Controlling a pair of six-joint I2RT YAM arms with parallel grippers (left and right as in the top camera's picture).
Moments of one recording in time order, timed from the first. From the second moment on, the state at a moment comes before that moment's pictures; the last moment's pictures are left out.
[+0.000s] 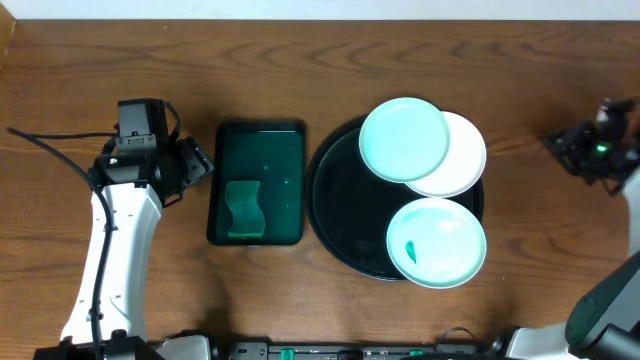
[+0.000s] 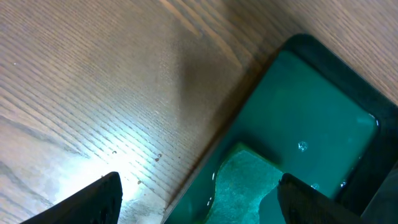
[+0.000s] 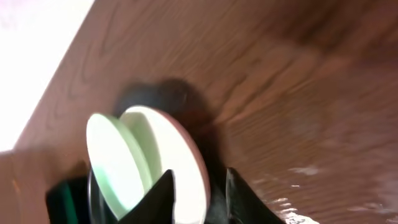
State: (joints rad) left arm 0.12 1.39 1.10 -0.86 -0.04 -0.49; right arm -0.47 1.64 1.20 -0.65 -0.57 0.28
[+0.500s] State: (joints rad) left arm 0.12 1.39 1.10 -0.86 -0.04 -0.49; right arm 0.19 1.64 1.31 -0.71 -0.07 0.15
